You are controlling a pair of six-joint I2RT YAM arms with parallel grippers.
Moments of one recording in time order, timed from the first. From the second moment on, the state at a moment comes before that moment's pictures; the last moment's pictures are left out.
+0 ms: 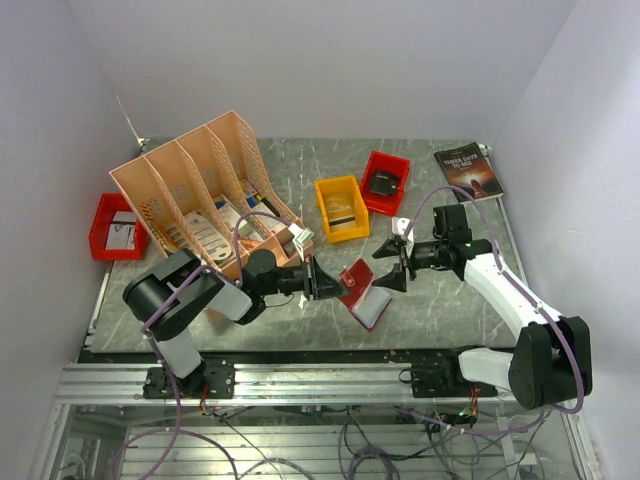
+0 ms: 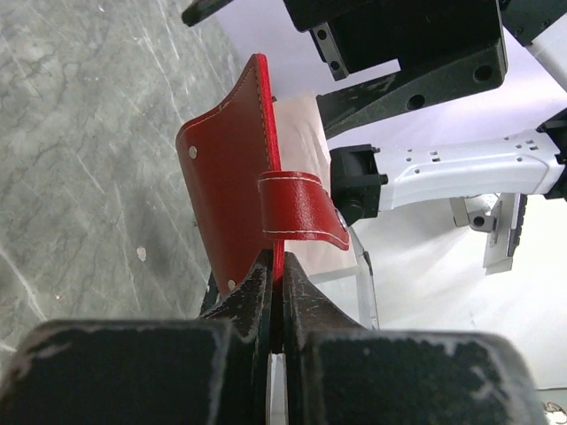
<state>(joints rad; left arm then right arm) -0.77 1.70 0.41 1.29 0.67 -1.04 0.19 1.22 0.76 -0.50 -1.11 -0.93</state>
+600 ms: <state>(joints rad) -0.77 1.66 0.55 1.04 0.81 -0.87 0.24 1.36 0.81 -0.62 -1.22 -0.97</state>
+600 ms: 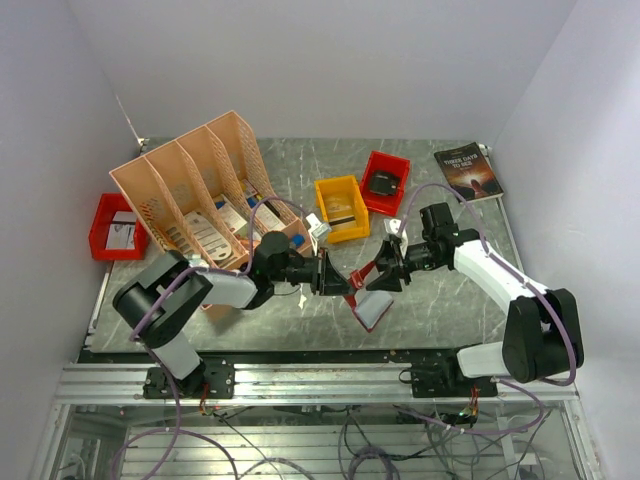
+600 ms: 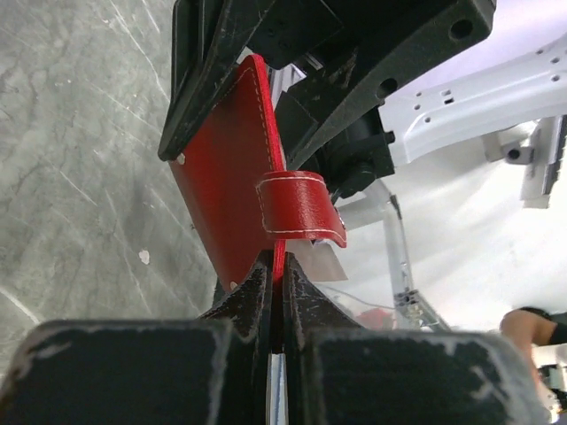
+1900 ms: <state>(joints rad) -0.84 0.90 0.31 0.55 0.03 -0.85 0.13 1.29 0.58 0.18 -1.17 0.10</state>
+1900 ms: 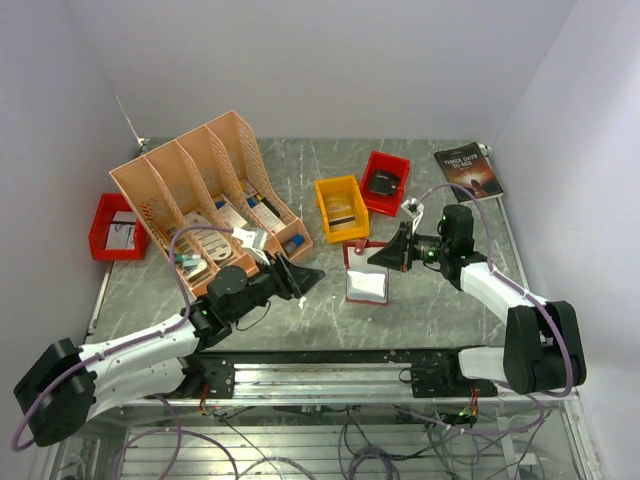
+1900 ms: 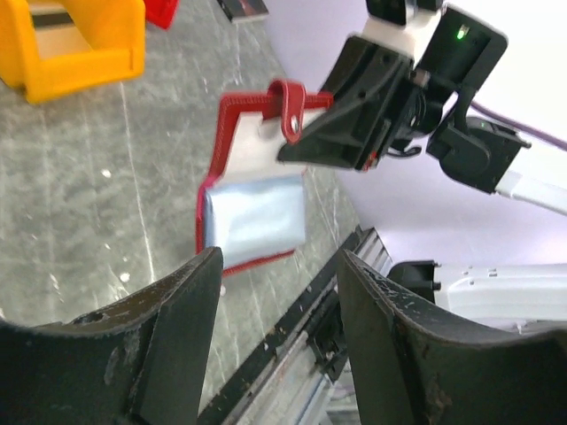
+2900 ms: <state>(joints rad) -1.06 1.45 0.47 0.69 -0.25 -0.97 -0.14 1.42 0.37 0.36 -0.79 0.52</state>
